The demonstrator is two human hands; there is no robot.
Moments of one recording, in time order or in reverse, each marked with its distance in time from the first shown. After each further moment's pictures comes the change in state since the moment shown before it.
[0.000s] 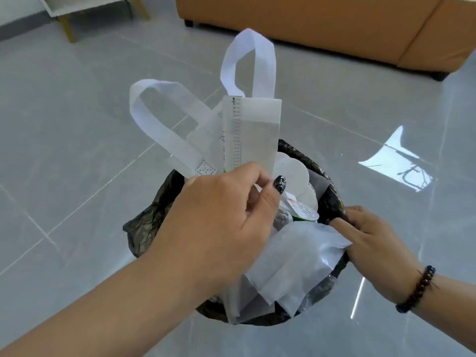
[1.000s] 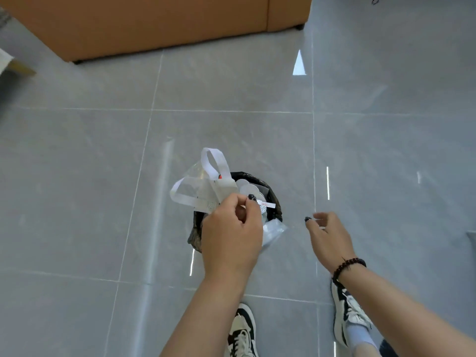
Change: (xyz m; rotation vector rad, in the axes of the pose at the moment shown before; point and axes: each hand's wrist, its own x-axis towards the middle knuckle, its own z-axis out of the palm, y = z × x) left_hand 0.046 0.239 -0.085 -0.183 -0.230 -0.409; right_hand -0.161 -0.116 -0.141 0.263 0.314 0.609
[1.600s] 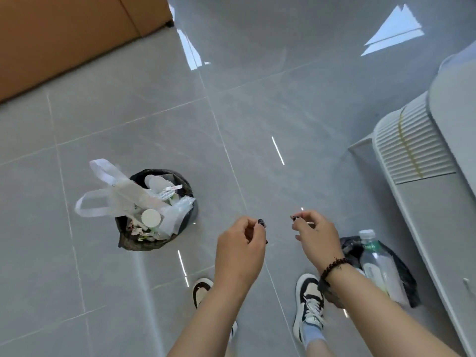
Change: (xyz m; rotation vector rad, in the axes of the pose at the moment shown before) left_hand -0.200 0.034 0.100 0.154 -0.551 0.009; right_hand -0.140 0.139 -0.149 0.423 0.257 0.199
